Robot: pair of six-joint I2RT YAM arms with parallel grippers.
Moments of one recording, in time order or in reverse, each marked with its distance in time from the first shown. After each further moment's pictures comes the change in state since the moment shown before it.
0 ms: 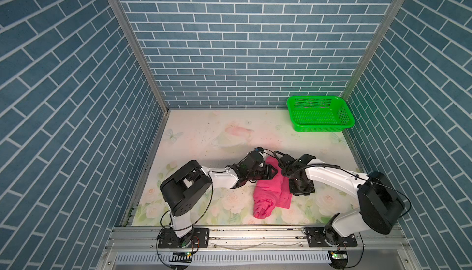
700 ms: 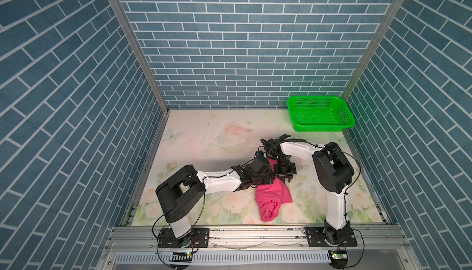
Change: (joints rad) left arm -0.109 -0.062 0.076 -0.309 -0.203 -0.047; right arm -0.079 0.540 0.597 -0.204 -0.093 -0.123
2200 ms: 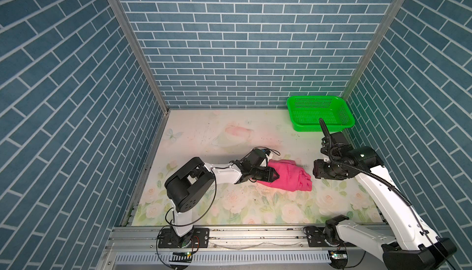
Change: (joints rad) left arm 0.178 0.135 0.037 0.124 0.308 0.275; right arm -0.286 -1.034 -0.310 -0.109 0.015 -0.280
